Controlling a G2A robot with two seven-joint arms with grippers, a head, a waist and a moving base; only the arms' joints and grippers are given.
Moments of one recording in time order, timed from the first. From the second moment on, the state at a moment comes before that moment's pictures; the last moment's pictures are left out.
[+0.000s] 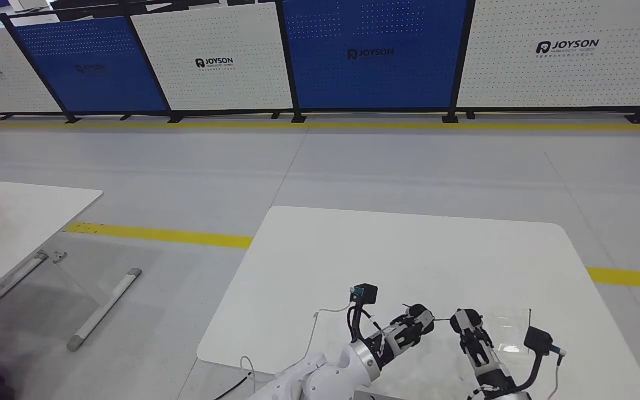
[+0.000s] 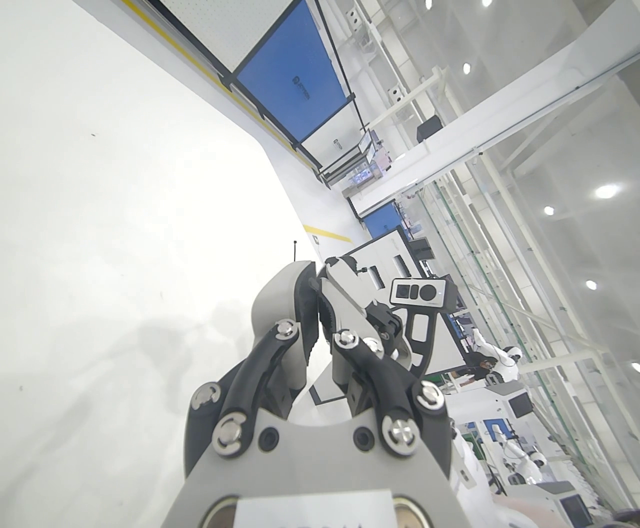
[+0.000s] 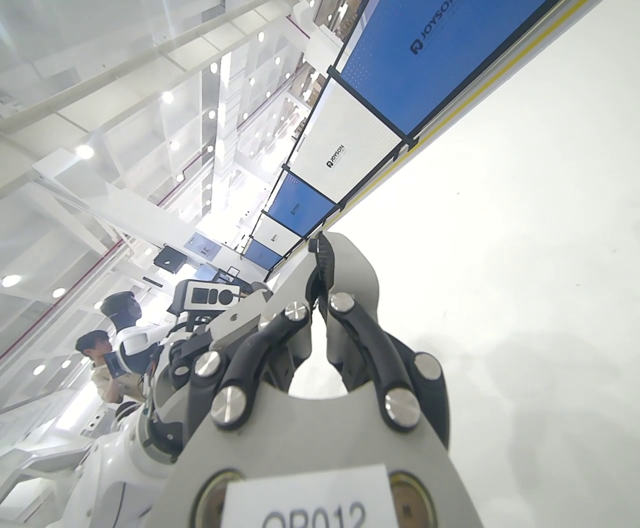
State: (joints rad) left arm 1.41 -1.27 -0.79 -1.71 0.22 -0.04 -0.02; right arm -1.82 -1.14 1.27 -1.87 -0.33 -0.18 -0.09
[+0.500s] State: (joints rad) left arm 1.42 -1.27 -0.80 -1.71 0.17 -0.06 -0.02; right arm -1.82 -1.15 1.29 -1.87 -0.29 -0.21 -0.09
